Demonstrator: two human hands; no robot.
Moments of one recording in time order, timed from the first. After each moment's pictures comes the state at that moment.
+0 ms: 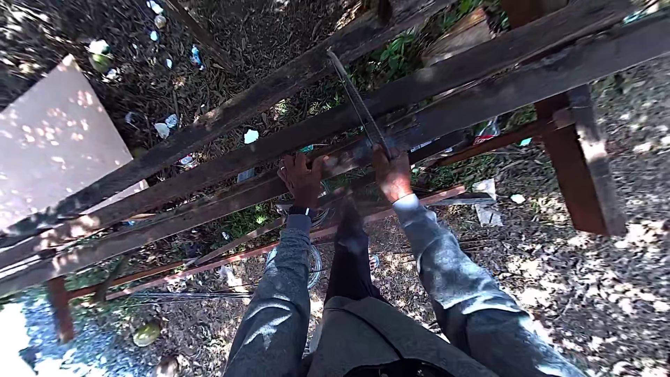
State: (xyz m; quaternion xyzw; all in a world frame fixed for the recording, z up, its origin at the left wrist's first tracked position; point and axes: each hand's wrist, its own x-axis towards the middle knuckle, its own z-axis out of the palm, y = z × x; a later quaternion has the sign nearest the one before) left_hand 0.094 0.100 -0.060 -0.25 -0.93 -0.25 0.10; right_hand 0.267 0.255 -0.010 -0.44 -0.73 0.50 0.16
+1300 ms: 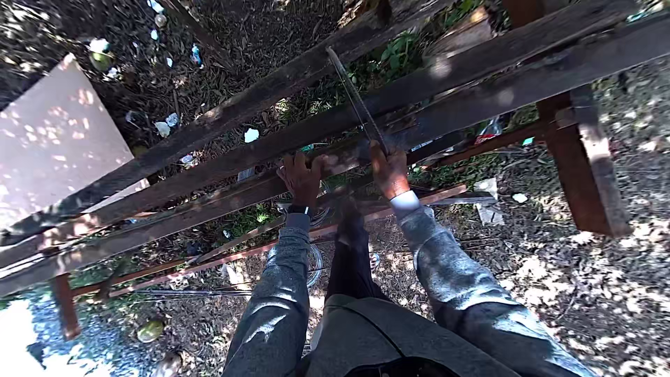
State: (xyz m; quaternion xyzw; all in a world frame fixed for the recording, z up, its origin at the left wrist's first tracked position) left_hand 0.099 0.098 -0.056 -0.25 -0.93 -0.24 0.11; right_hand 0.248 0.266 -0.020 -0.42 -0.74 0.48 0.21
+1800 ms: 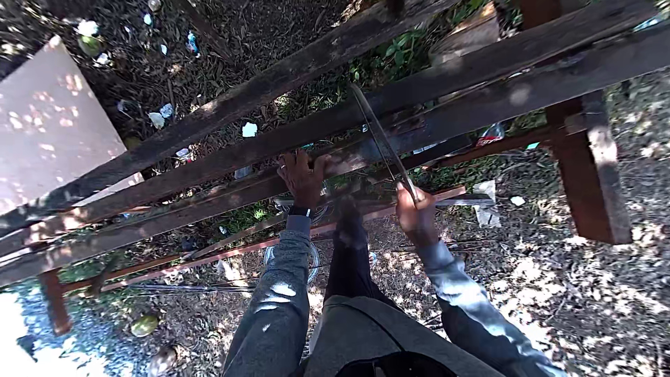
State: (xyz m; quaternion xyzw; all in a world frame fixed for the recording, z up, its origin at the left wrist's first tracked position) left_hand 0.095 0.101 -0.062 -0.25 -0.93 -0.26 0.11; right_hand 0.334 0.231 -0.014 -0.42 -0.75 0.48 0.20
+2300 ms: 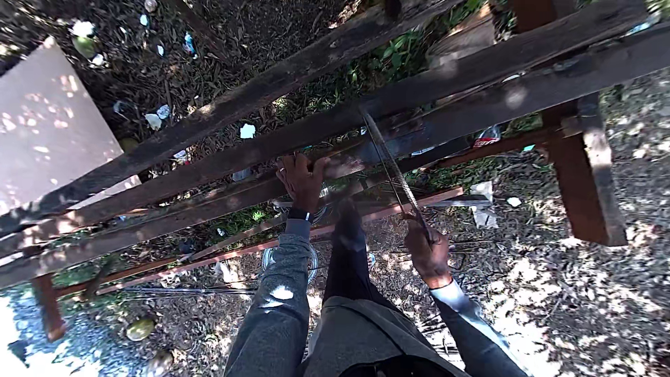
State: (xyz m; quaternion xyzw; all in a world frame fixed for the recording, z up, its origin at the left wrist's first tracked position) left_hand 0.104 0.090 -0.057 -0.28 -0.92 -0.25 0.09; right_hand 0.413 0.193 -0.030 -0.41 -0.70 0.54 0.23
